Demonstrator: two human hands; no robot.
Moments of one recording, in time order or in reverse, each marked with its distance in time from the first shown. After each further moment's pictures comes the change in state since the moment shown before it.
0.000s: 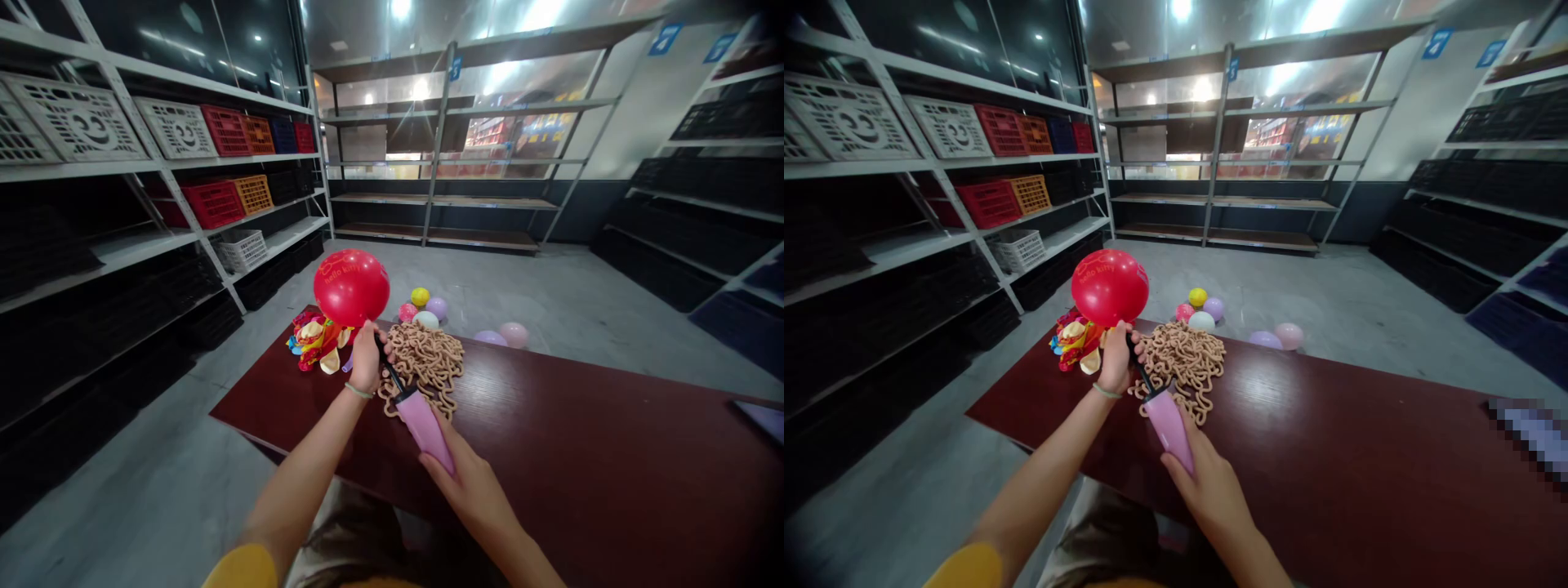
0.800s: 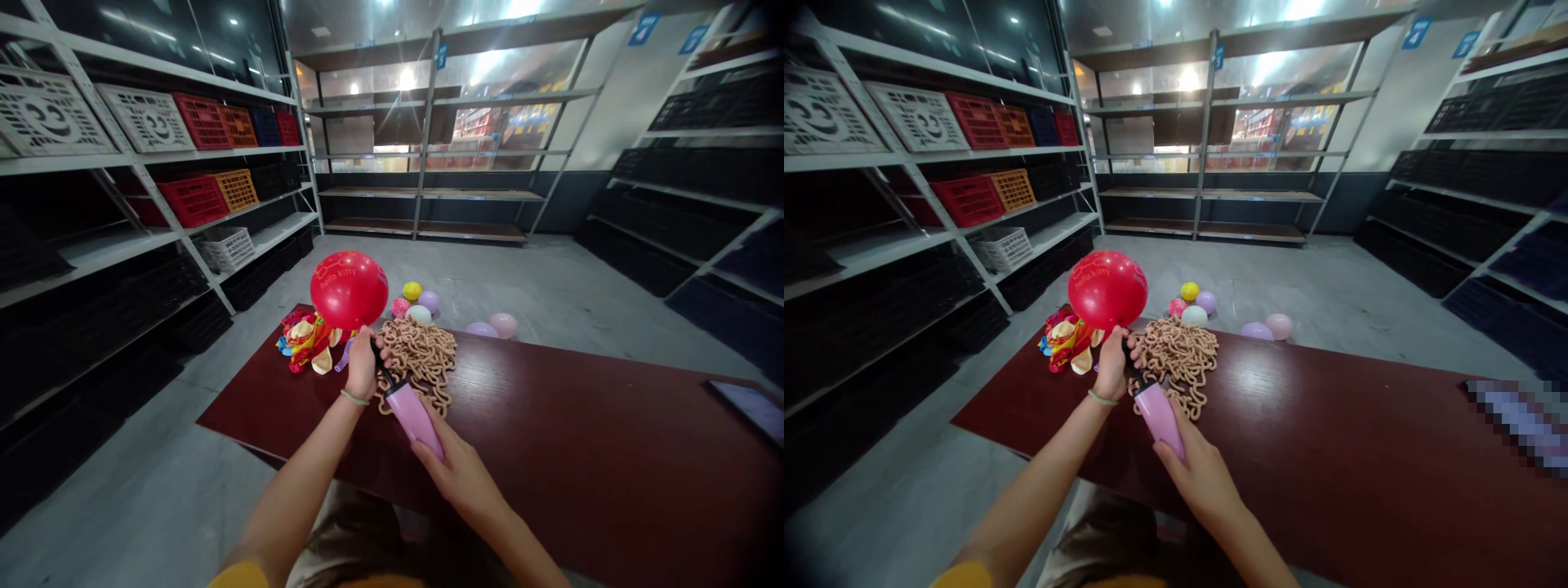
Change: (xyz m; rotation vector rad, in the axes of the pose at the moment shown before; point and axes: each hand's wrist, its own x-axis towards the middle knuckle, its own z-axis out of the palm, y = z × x) left_hand -0.003 -0.013 -0.007 -0.008 -0.071 -0.014; right_hand 0.011 -0.004 -0.001 0.122 -0.051 0.035
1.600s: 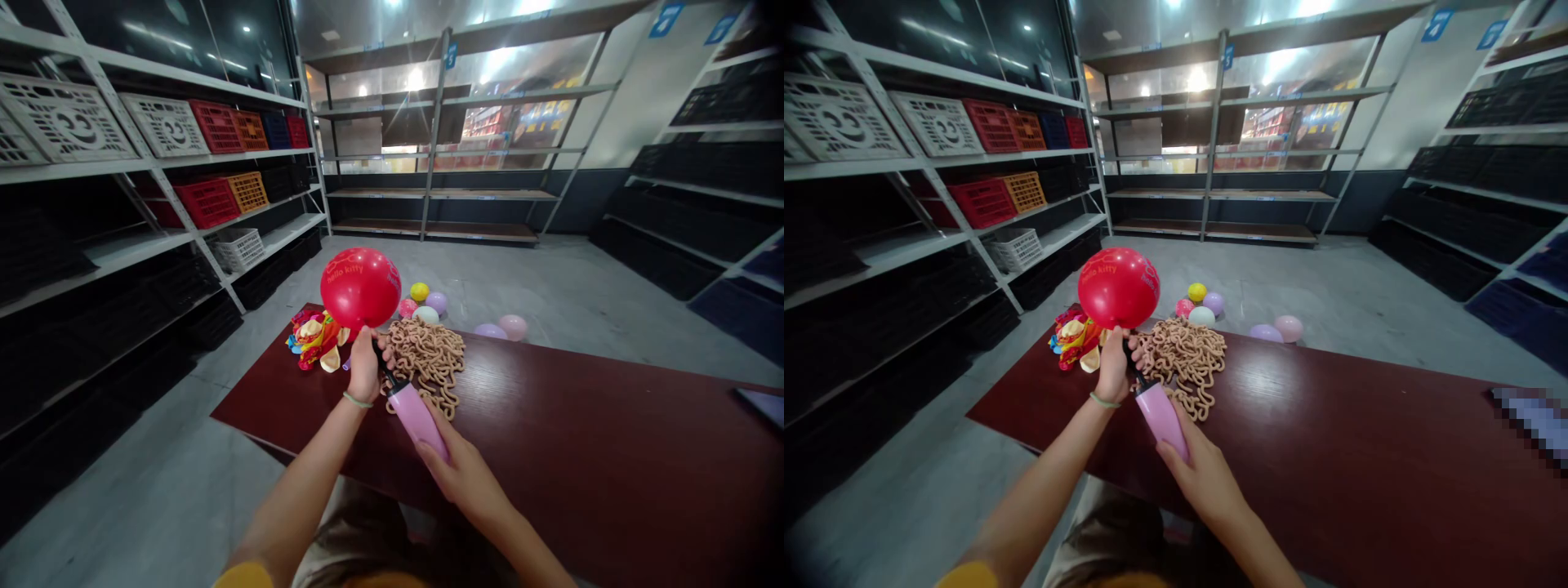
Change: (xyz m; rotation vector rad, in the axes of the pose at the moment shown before) left_hand -0.008 0.009 -0.002 -0.019 -0.006 0.043; right_hand 0.005 -0.003 0.002 0.081 -0.033 -0.037
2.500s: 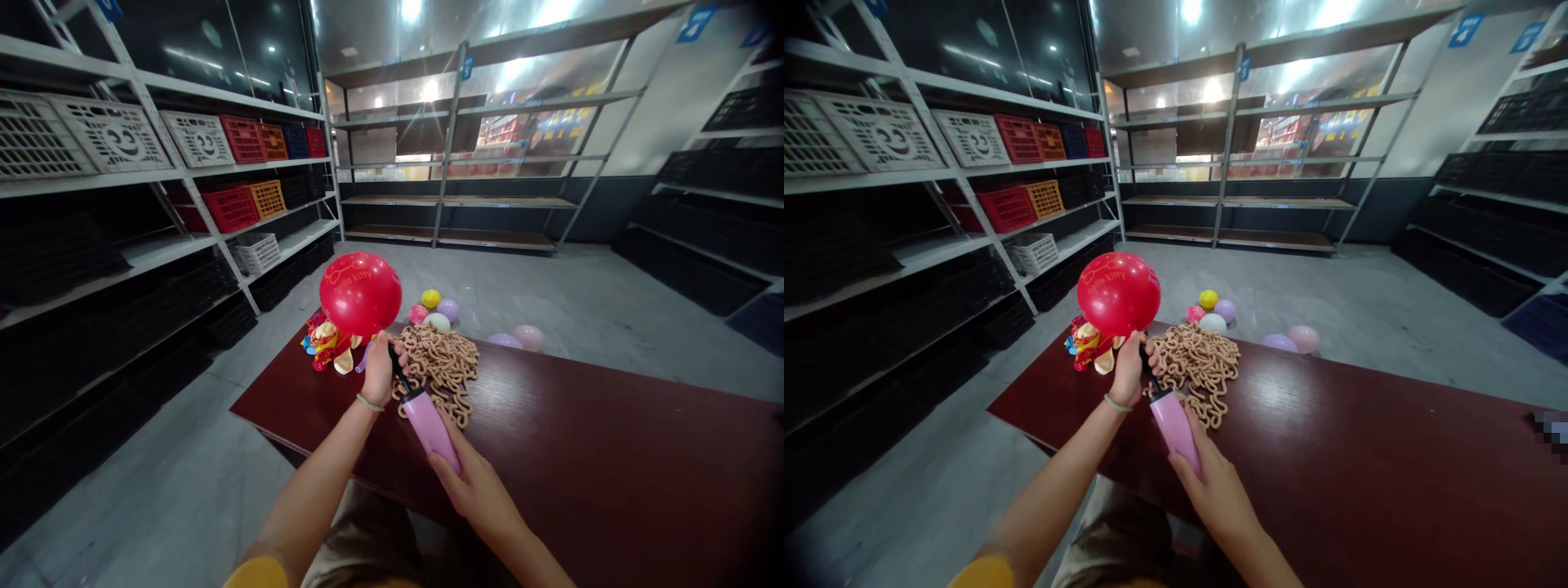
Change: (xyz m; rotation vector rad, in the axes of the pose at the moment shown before) left_hand 0.001 -0.004 -0.005 0.049 -0.042 0.002; right_hand -0.006 0.010 0.007 -0.030 0.019 0.000
